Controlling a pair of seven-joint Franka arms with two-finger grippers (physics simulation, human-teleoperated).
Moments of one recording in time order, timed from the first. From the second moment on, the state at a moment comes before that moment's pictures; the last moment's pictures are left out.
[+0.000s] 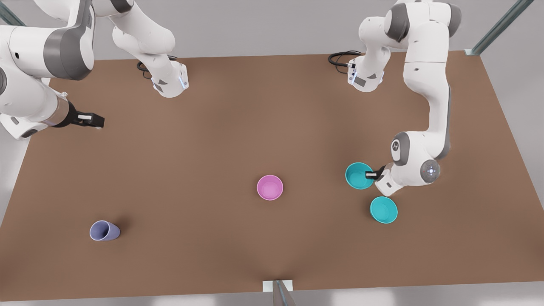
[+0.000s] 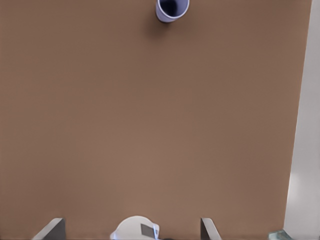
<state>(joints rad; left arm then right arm) -0.28 0.48 0.12 -1.73 -0.30 1.96 0.09 -0.16 0.16 0.24 -1.22 -0.20 1.09 0.10</state>
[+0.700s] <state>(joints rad) -0.59 0.93 -0.02 -1.11 -0.33 2.02 -0.48 -0.21 0.25 0.21 -1.18 -0.20 1.09 0.03</state>
